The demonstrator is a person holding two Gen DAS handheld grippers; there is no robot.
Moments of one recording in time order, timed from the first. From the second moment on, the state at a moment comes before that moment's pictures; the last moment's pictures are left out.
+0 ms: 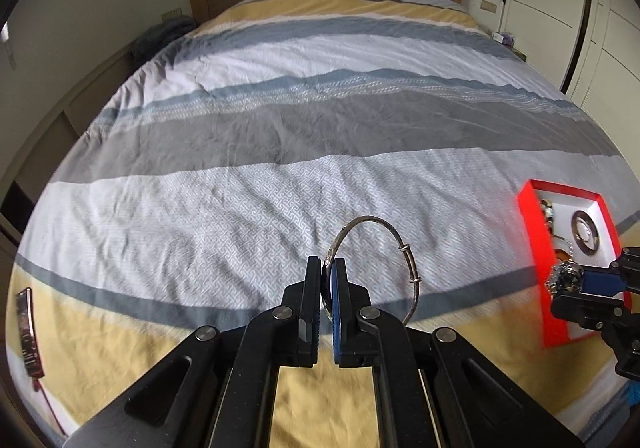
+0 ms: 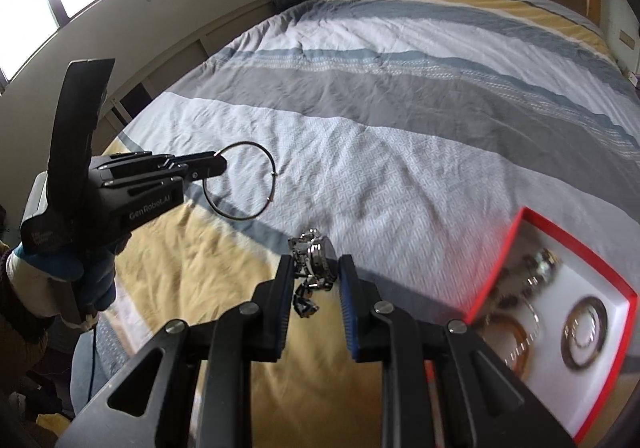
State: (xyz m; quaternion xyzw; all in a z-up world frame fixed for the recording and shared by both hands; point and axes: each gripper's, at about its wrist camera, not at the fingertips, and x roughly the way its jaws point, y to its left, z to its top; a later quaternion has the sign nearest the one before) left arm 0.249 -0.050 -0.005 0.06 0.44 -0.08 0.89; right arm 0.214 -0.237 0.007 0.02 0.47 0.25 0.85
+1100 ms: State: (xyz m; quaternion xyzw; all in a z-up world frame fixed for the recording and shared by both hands) left arm 0.205 -0.299 -0.059 0.15 0.48 -0.25 0.83; right arm 0.183 -0.440 -0.068 0.03 0.53 0.09 0.84
